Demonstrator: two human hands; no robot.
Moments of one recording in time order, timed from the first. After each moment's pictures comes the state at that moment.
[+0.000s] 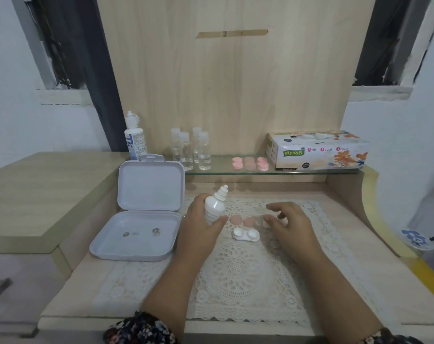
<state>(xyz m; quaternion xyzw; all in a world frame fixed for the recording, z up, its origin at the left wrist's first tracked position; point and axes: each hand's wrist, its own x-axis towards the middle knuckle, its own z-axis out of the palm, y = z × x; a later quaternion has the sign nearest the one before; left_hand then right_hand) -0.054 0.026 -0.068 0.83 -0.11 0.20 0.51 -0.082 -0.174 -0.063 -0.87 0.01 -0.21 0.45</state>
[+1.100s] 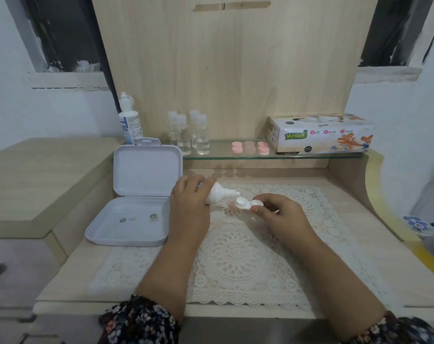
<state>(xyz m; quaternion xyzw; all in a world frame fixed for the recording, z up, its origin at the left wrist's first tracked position) -0.034 0.036 -0.075 0.86 -0.18 0.42 0.23 -0.085 -0.162 -0.063 -0.85 -0.02 -0.14 0.51</state>
